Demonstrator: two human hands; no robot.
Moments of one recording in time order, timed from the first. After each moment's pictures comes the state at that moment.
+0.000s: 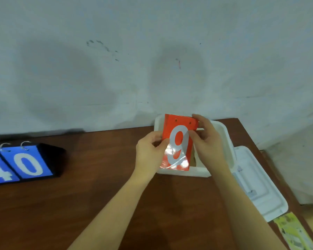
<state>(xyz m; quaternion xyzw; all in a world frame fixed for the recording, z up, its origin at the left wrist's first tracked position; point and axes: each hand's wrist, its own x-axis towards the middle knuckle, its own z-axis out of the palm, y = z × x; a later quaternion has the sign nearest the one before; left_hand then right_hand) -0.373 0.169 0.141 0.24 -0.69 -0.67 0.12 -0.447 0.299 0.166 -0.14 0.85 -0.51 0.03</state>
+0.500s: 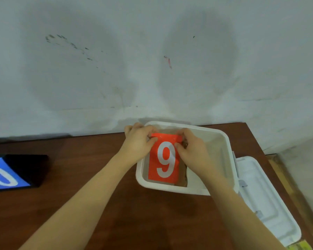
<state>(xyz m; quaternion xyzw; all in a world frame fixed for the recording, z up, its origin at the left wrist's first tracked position) -0.466 0.131 0.098 0.12 -0.93 -0.33 0.07 -0.523 0.302 0.112 -0.22 0.90 -0.36 0.13</state>
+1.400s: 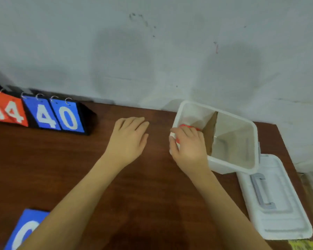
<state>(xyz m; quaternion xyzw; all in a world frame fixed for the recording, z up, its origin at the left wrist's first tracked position) -0.291 0.120 0.122 0.17 -0.98 -0.03 0.13 -0.394 0.273 0.127 -0.41 0.89 -0.19 -0.06</state>
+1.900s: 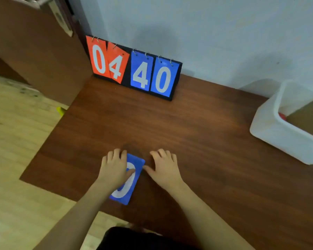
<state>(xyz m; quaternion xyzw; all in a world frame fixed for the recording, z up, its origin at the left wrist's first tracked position) 0.036 0.054 0.015 0.42 -0.88 -0.11 -0.18 -0.101 0.150 0.011 -0.51 0.81 -0.08 0.26</state>
